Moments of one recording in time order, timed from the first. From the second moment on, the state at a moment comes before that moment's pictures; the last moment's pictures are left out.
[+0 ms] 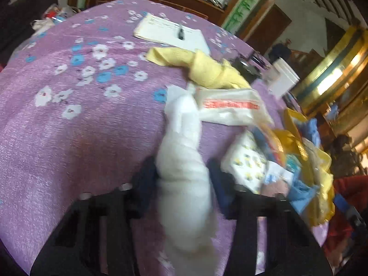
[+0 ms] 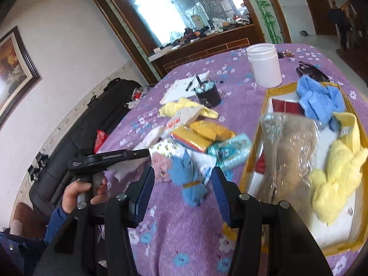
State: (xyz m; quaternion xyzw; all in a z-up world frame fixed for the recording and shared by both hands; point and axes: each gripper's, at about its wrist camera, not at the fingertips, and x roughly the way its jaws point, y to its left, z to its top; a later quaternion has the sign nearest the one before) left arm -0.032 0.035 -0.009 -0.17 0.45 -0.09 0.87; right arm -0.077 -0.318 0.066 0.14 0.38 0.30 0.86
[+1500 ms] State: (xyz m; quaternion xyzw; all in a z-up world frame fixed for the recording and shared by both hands) left arm -0.057 0.049 0.018 -0.24 0.33 -0.22 0.89; right arm -0.026 -0.210 0.078 0.11 0.38 0.26 0.88
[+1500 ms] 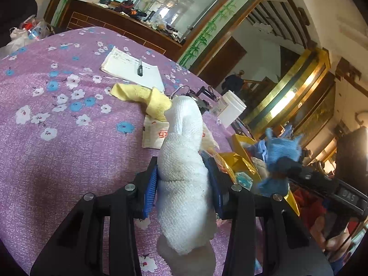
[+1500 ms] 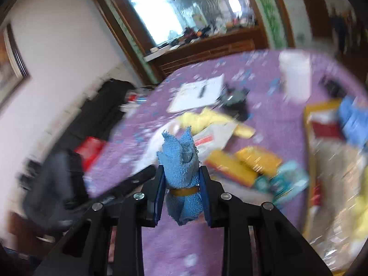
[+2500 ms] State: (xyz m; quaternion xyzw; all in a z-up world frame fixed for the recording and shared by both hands) left arm -0.055 -0.126 0.085 -0.15 0.40 -0.30 0.85; right arm -0.066 -0.413 0.074 0.24 0.32 0.21 0.89
